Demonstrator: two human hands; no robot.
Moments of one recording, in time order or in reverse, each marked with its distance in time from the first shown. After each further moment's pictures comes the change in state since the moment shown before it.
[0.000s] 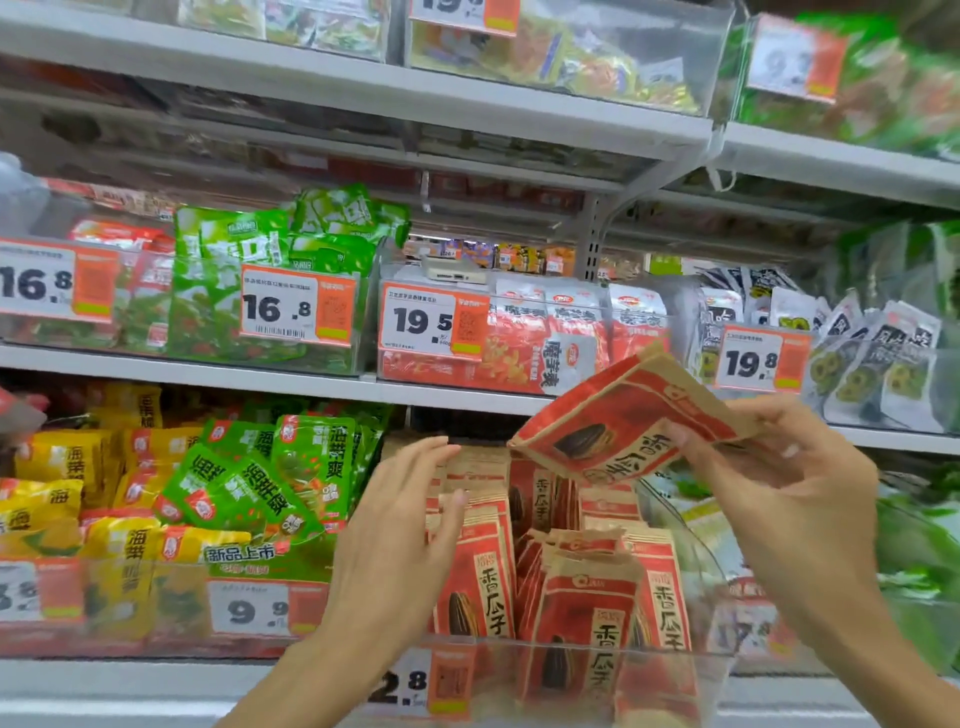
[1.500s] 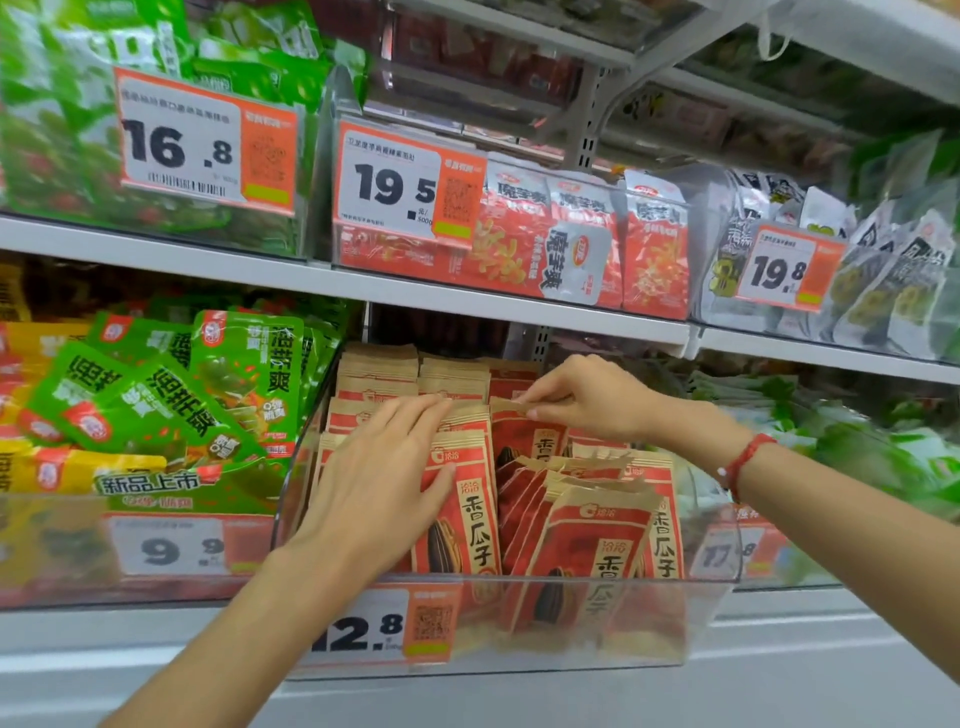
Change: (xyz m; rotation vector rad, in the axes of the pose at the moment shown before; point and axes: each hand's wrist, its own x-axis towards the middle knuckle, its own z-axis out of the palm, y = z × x) left_hand 0.019 -0.047 0.054 0.175 -0.208 0.190; right_hand 0.047 0.137 0.080 -0.740 -1.040 0.129
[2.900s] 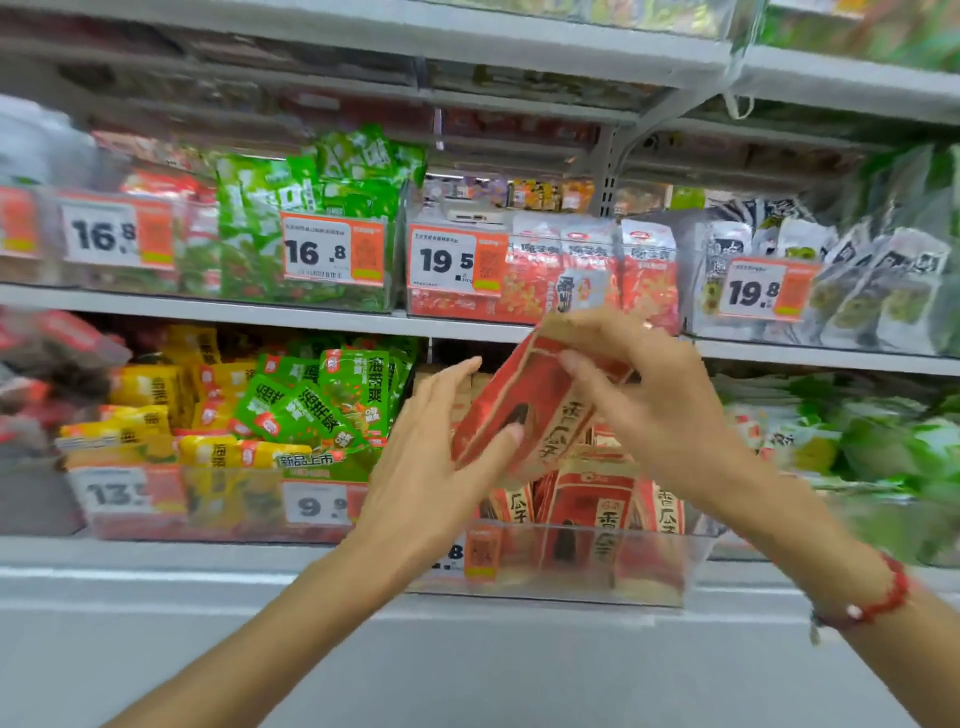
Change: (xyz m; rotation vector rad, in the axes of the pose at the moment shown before) left_hand -0.054 0.070 -0.104 -0.507 0.145 -0.213; right_hand -0.126 -0.116 -0.058 0.416 0.696 -0.324
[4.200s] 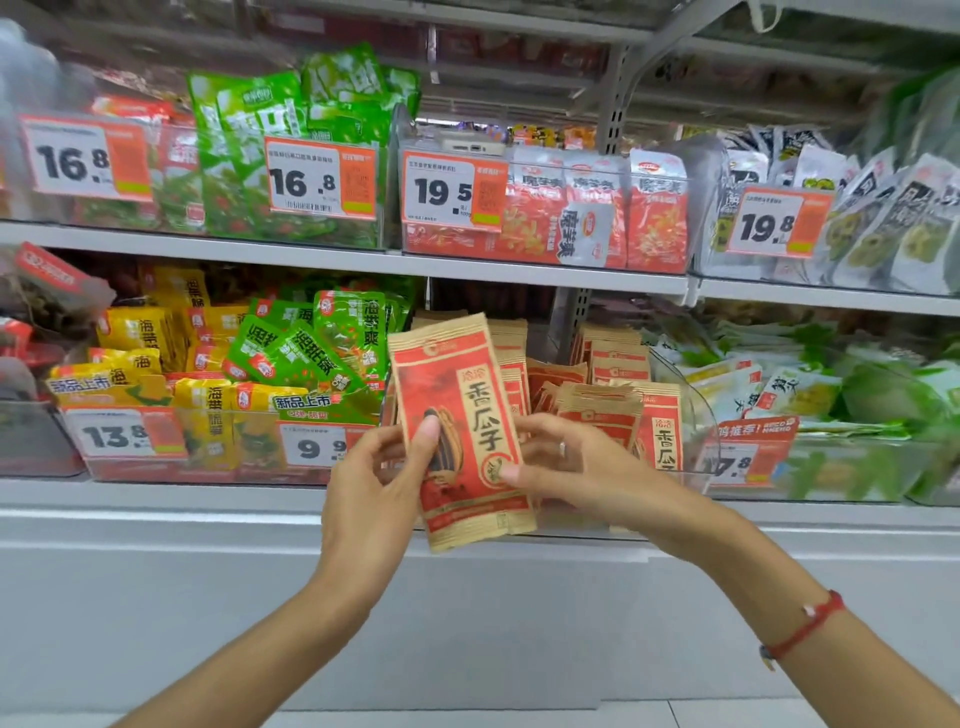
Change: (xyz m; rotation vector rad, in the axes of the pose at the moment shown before) left_hand -0.056 -0.035 0.009 -0.380 0.156 -0.486; right_hand -0.066 0.003 0.047 0.561 -0.578 0.786
